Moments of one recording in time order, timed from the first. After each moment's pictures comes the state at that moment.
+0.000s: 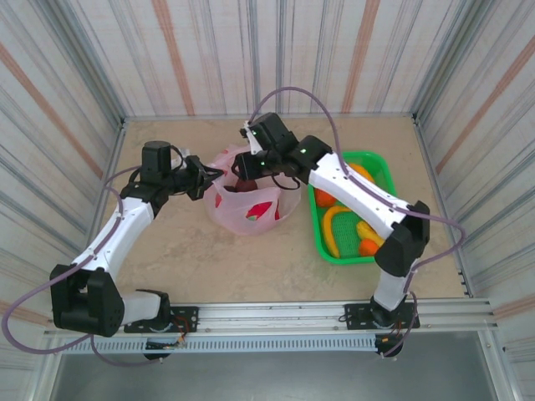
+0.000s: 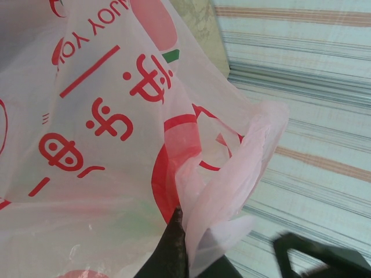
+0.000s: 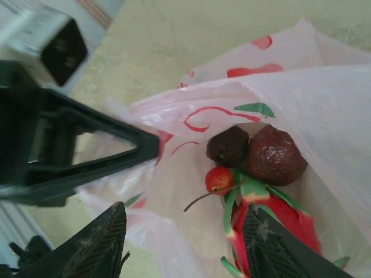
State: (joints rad) left arm -0.18 1.26 0.97 -0.30 0.68 -1.23; right arm 0.83 1.72 1.83 -0.81 -0.08 0.44
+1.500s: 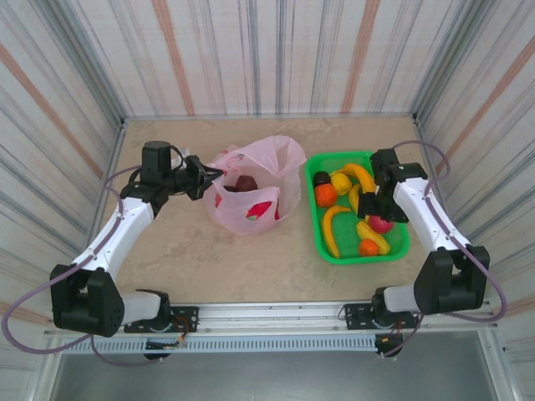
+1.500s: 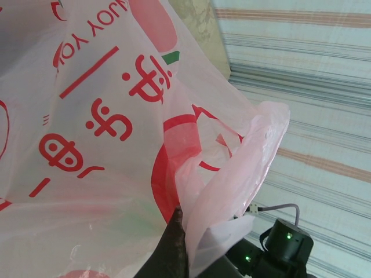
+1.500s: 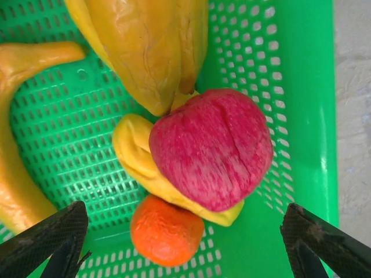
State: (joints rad) left arm -0.18 1.26 0.97 -0.30 0.67 -1.23; right arm 0.10 1.37 1.10 -1.17 0.17 0.26
